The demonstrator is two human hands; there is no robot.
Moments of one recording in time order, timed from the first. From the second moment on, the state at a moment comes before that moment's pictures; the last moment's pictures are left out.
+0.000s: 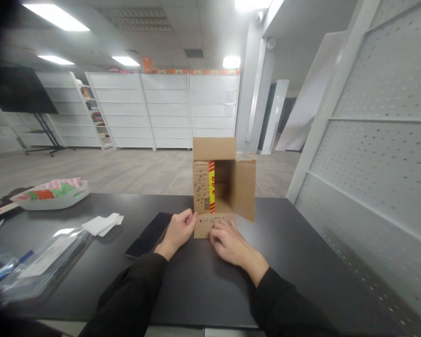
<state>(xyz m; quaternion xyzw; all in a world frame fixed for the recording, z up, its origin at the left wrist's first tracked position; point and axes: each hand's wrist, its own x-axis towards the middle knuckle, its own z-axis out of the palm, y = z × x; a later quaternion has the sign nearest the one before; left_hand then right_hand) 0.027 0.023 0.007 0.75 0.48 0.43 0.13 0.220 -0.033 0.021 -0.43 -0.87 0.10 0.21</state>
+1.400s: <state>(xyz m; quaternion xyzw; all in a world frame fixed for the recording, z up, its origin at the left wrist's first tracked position) 0.028 0.024 0.006 0.75 0.49 0.43 0.12 0.222 -0.033 0.020 -0.43 -0.88 0.10 0.19</state>
